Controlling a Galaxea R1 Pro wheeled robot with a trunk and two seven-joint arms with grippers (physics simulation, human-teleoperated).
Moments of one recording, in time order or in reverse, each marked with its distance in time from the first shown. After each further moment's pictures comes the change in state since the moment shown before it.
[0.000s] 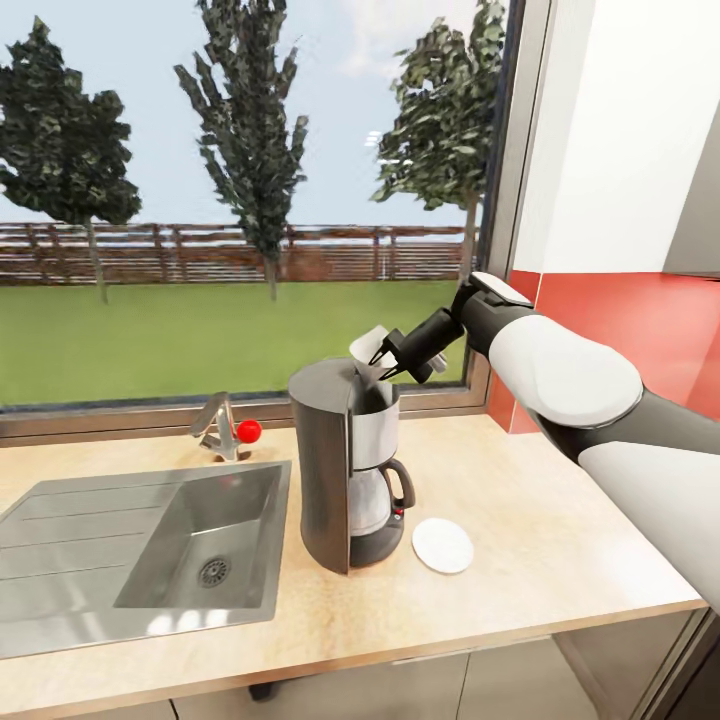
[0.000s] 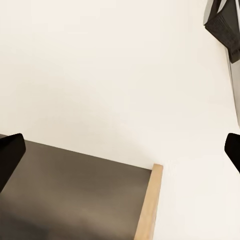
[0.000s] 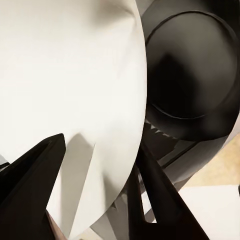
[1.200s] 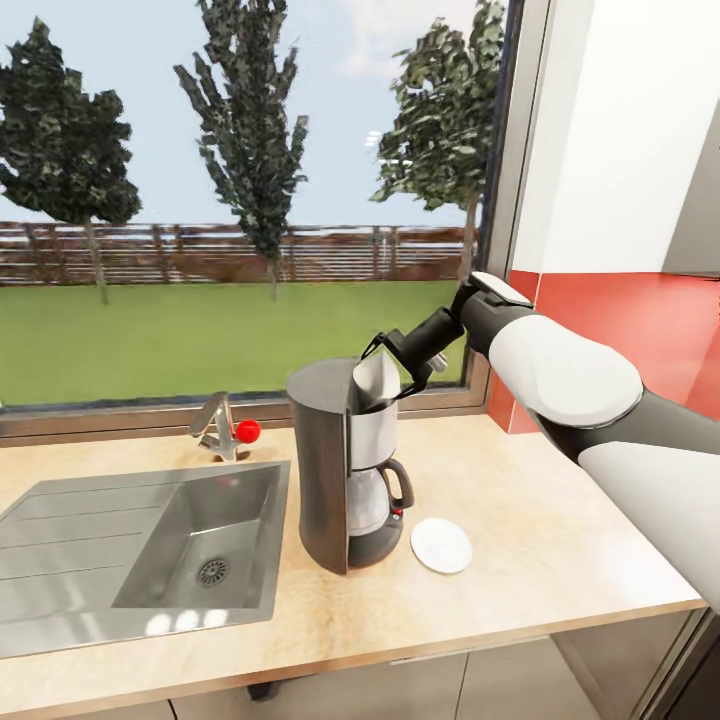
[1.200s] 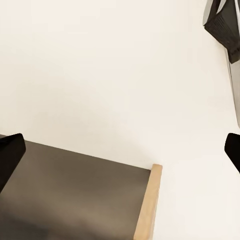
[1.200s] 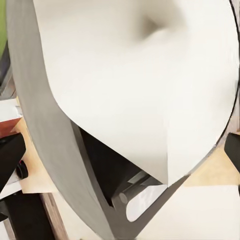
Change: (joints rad) left arm 0.000 -0.001 -0.001 0.000 0.000 -0.002 0.000; right arm 0.000 0.000 0.000 0.000 0.000 0.001 0.000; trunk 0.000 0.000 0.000
